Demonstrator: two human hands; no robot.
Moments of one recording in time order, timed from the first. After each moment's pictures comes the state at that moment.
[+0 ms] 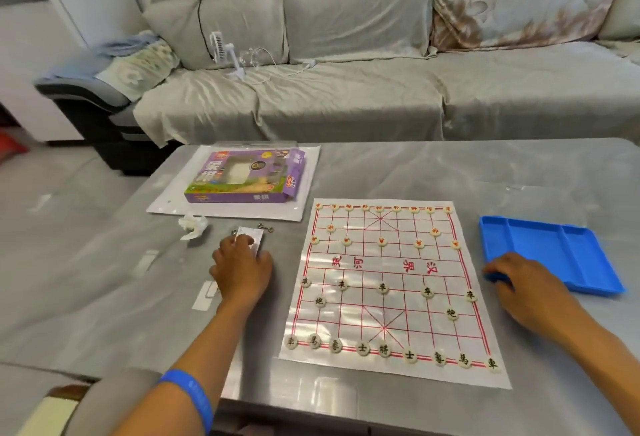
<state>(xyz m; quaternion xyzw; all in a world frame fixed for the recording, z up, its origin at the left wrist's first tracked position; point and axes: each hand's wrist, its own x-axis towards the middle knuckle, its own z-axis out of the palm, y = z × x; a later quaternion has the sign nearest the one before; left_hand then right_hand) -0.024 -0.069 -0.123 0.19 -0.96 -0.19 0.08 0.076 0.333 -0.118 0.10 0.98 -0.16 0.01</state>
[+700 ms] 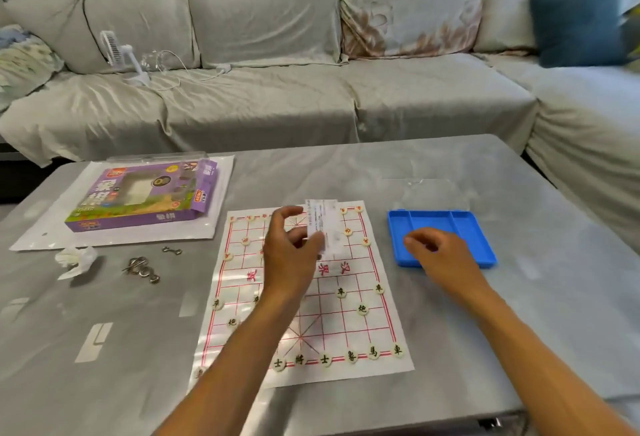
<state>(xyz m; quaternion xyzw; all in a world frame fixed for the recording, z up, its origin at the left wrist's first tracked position) 0.030 0.124 -0.056 -0.01 -0.75 -0.65 -0.03 0.082 0.348 -0.093 0.19 0.89 -0.40 -0.12</state>
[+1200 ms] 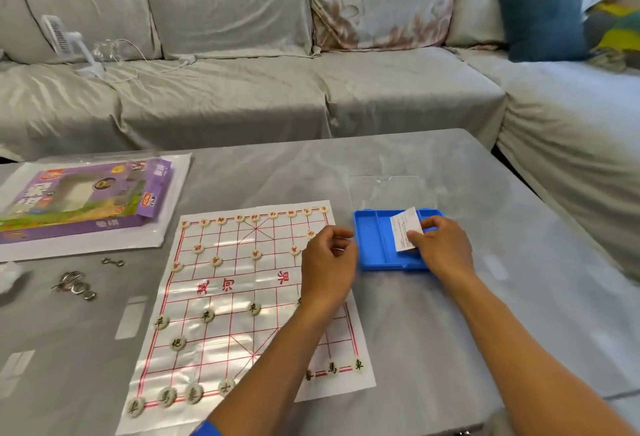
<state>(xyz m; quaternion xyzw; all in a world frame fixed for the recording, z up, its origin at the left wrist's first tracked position) 0.029 0.233 -0.108 -0.05 -0.79 -0.61 -0.08 0.057 0.421 -0.117 0.37 0.84 -0.37 -0.12</state>
